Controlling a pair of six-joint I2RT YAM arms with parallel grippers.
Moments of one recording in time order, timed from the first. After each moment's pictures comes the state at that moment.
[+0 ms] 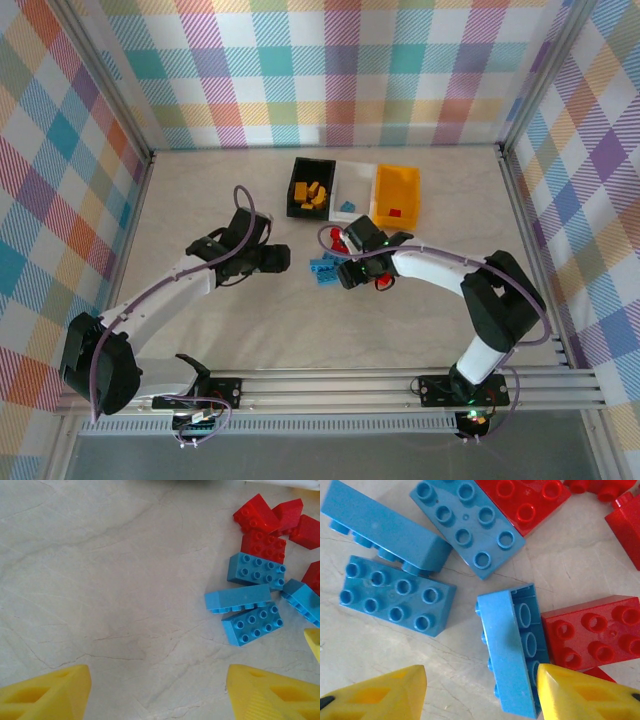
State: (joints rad) left arm -0.53 1.27 0.94 -0.62 -0.05 -0.42; right arm 0.70 1.68 1.02 -0.52 0.00 0.19
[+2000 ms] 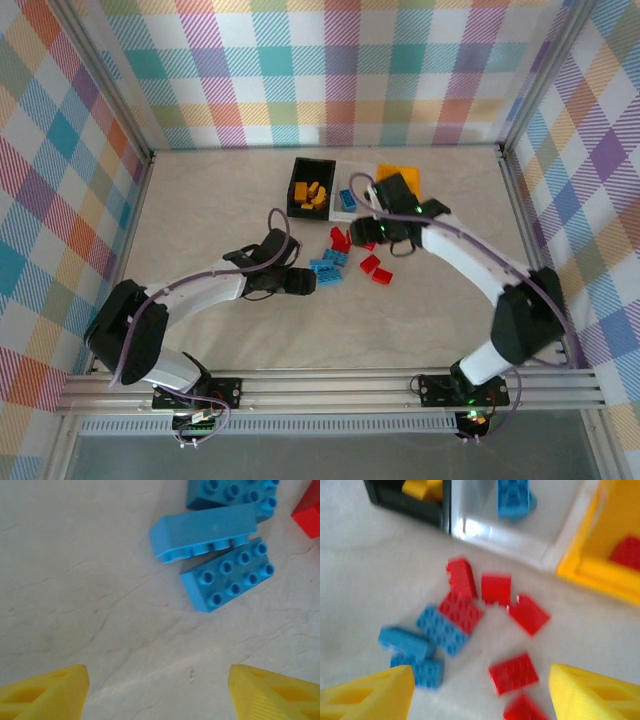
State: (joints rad) left arm -0.68 1.48 0.84 -0.41 0.08 -0.51; right arm 0.53 1.50 1.18 -0.70 -0.05 0.28
